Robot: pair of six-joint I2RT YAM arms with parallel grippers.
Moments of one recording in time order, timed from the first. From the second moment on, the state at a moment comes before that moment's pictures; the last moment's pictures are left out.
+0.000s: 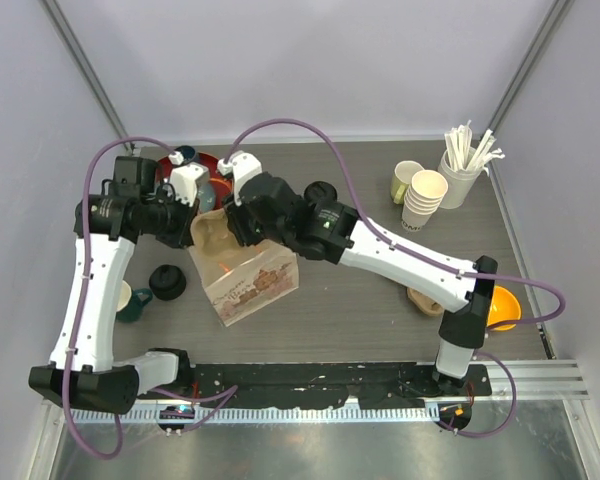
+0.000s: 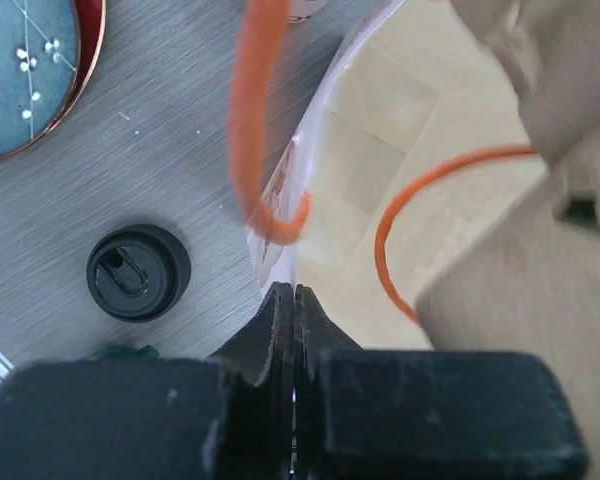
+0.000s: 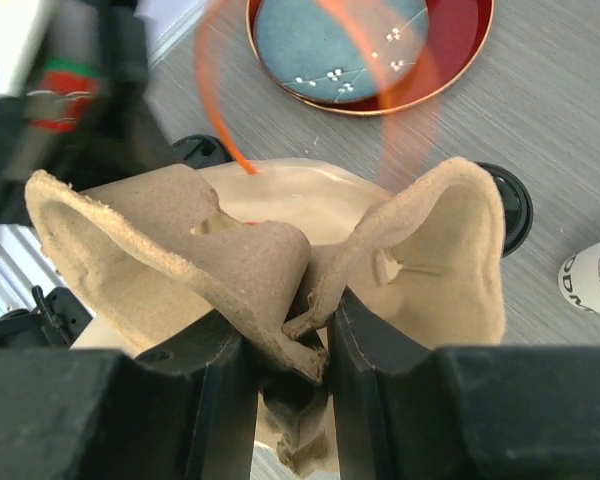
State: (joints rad) left arm -0.10 1.21 1.51 -1.28 0.36 0.31; right arm 1.13 1.77 1.90 -0.60 0.24 0.27
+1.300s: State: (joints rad) left arm -0.10 1.19 1.49 -1.26 0.41 0.31; right arm 1.11 1.77 1.72 -0.55 0.29 0.30
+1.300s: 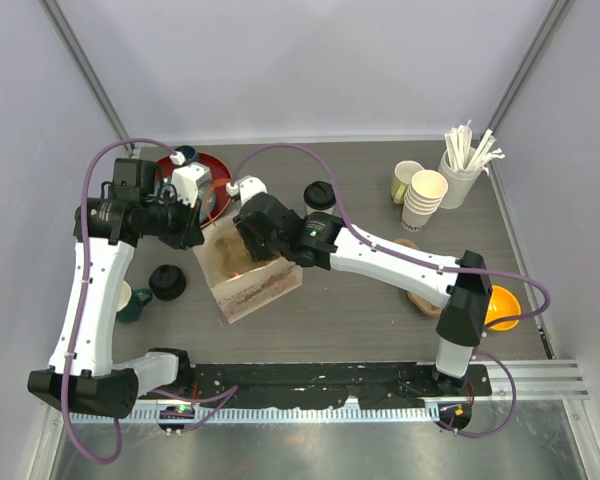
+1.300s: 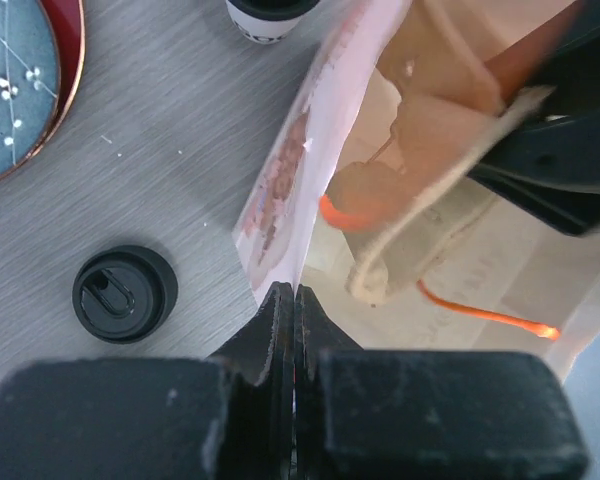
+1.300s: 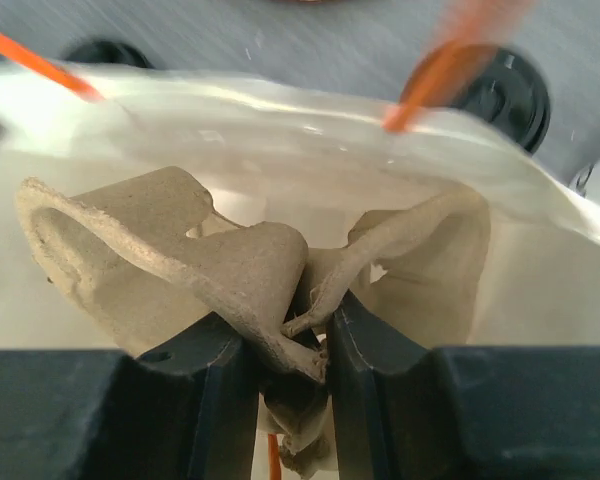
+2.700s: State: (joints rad) left arm -0.12 1.16 1.39 -1.09 0.53 0.01; right arm 1.10 2.05 1.76 -0.90 0.30 0.40
